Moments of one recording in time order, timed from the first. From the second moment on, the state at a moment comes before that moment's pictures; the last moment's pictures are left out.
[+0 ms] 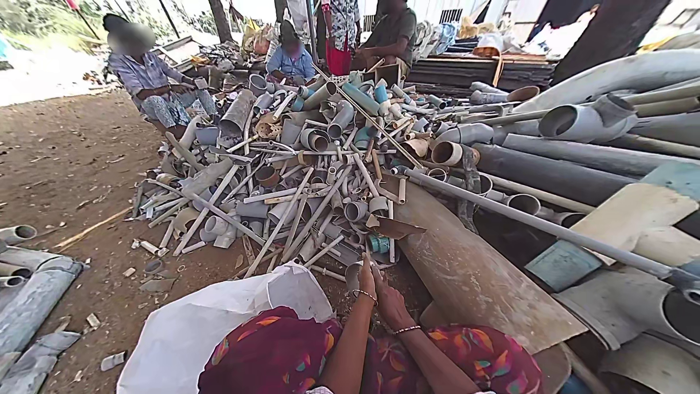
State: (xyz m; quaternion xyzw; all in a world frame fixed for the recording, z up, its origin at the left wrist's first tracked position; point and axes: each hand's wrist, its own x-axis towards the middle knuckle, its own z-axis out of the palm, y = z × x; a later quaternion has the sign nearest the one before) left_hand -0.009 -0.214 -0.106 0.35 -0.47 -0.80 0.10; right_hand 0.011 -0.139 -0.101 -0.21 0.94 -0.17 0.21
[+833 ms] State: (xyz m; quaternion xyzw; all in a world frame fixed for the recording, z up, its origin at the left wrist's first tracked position) left_hand -0.005 -0.213 -0.114 0.32 -0.48 -0.81 0.08; right_hand 0.002 -0.136 -0.110 -0.17 0.94 -0.19 0.22
